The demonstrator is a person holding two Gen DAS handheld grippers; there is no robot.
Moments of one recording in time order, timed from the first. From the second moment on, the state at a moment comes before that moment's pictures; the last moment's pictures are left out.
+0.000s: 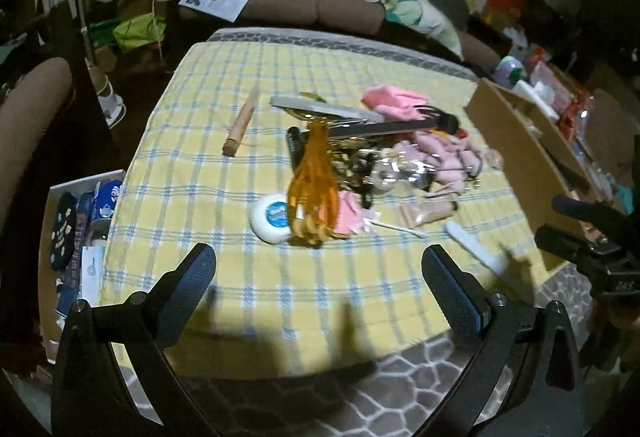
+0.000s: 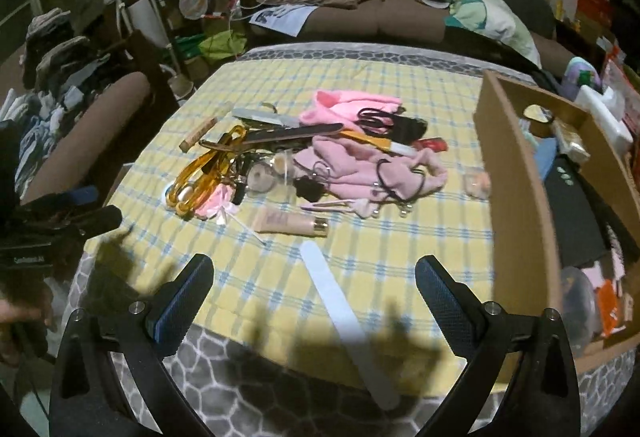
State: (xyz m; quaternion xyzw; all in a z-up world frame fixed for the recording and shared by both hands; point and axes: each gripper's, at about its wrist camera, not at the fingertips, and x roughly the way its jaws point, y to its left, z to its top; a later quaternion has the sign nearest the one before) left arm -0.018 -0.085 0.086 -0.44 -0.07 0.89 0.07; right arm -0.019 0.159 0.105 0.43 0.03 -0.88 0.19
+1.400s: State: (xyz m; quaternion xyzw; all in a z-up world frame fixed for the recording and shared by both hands) left arm -0.087 -0.071 0.040 -0.49 -0.05 0.87 0.09; right arm -0.082 0.138 0.054 0.50 -0.08 -0.83 0.23
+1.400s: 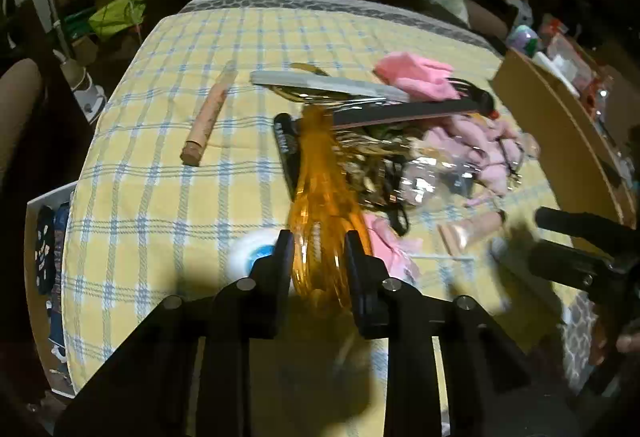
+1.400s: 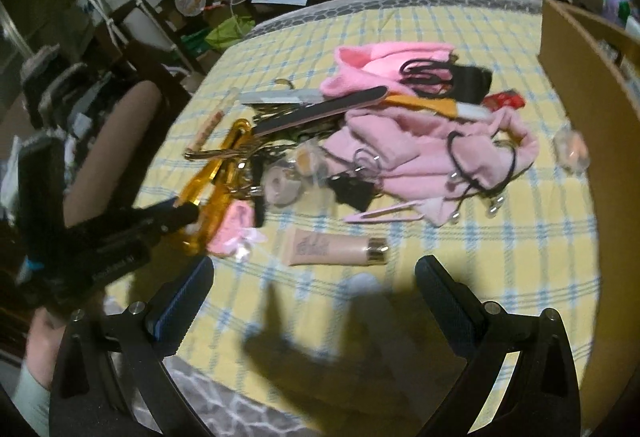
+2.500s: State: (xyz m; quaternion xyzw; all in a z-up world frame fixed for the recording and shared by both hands) left arm -0.072 -0.064 0.024 -0.53 -0.11 0.83 0.14; right arm -0.107 0.085 0.016 0.55 -0.24 -0.73 0.34
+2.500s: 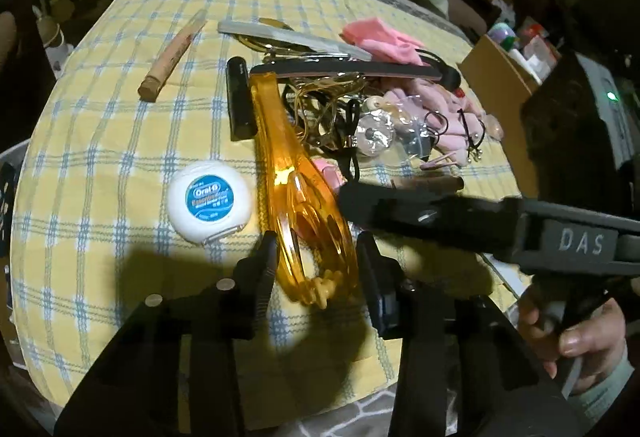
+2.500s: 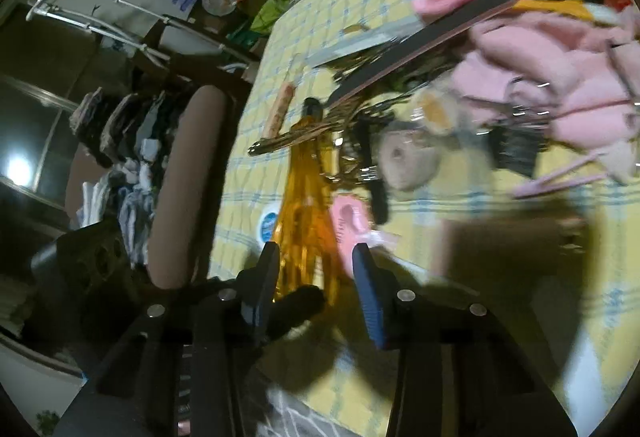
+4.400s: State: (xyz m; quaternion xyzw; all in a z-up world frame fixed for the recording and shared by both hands) left arm -0.034 0.131 0.201 -0.35 -0.04 0.87 0.35; right arm -0.036 0.272 0.192 0.38 -0.30 -0.80 0.36
